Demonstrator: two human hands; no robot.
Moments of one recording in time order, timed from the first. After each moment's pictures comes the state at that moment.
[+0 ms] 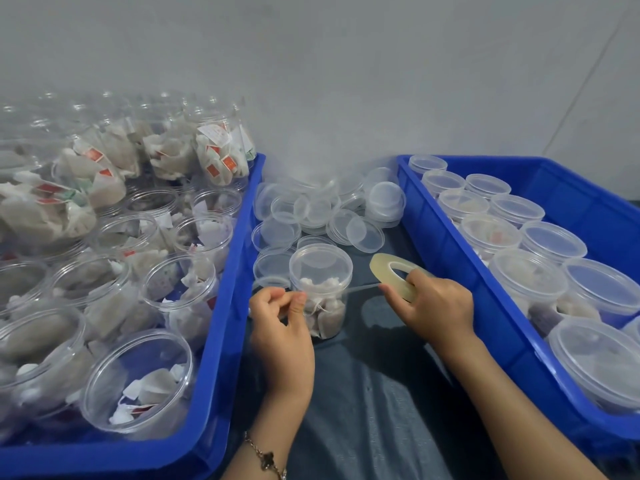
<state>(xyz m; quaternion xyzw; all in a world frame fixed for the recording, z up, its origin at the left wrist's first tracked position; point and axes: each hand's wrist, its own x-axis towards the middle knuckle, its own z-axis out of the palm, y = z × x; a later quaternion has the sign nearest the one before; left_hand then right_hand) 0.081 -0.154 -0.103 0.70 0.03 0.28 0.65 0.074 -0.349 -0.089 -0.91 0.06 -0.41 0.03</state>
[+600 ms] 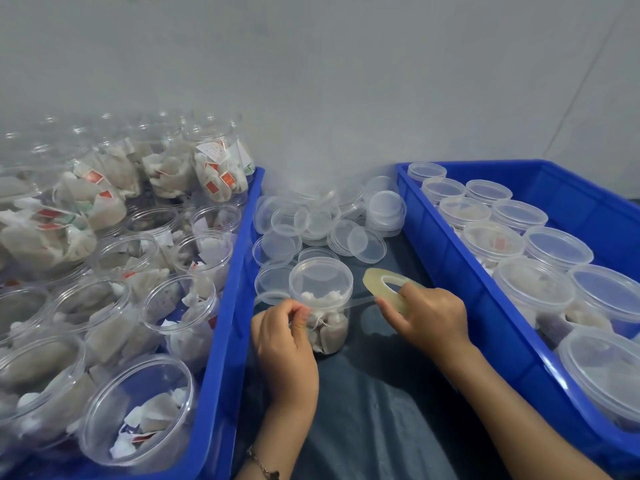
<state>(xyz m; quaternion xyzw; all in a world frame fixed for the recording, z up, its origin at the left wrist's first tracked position) 0.093 -0.150 -0.108 0.78 -0.08 0.38 0.50 0.085 -0.350 -0.100 -0.90 0.01 -0.43 0.00</state>
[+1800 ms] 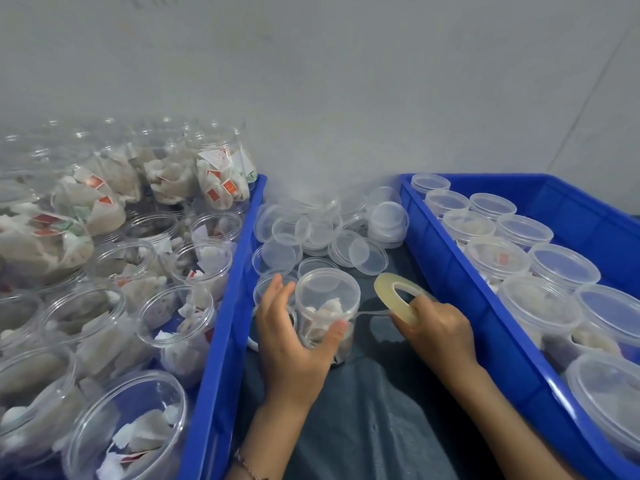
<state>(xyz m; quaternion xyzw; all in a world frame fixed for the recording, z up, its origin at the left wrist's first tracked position) 0.102 -0.150 -0.092 0.79 -0.14 0.26 0.53 0.093 -0.369 -0.114 -0.90 0.00 -0.43 0.01</state>
